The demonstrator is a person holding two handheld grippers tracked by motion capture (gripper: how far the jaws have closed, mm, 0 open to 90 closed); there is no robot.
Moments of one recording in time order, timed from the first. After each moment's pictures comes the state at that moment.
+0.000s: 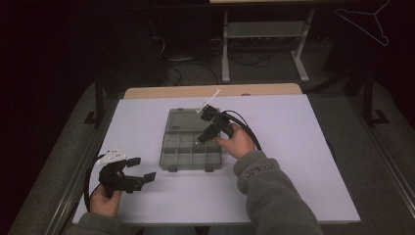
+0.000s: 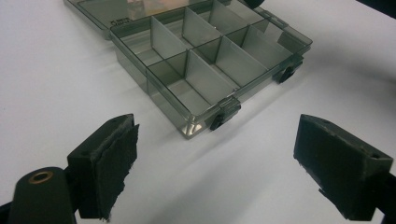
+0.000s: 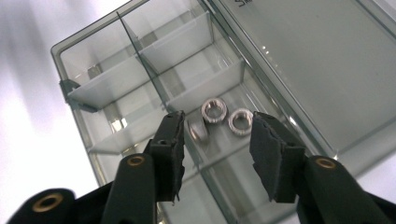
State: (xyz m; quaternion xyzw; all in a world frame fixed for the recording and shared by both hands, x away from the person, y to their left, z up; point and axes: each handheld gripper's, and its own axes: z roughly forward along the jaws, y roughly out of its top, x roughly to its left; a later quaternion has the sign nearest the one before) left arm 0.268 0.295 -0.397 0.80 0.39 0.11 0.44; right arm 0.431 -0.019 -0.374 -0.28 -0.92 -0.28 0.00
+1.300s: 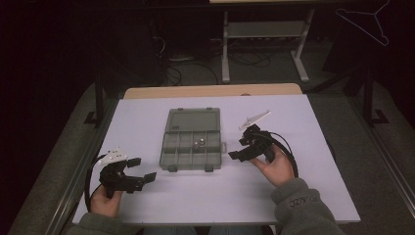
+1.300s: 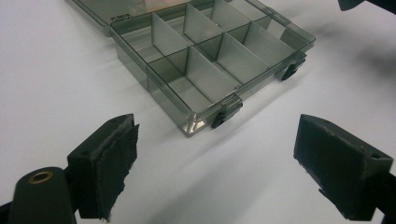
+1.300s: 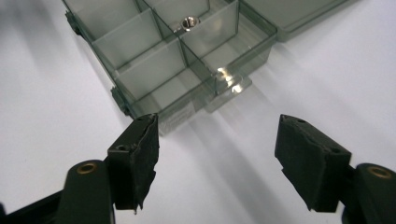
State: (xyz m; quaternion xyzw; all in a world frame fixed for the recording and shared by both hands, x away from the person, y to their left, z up) left arm 0.268 0.292 -0.399 0.79 0.40 0.11 0.45; right arm 0.356 -0.125 -0.383 -0.34 -0.88 -0.34 -0.04
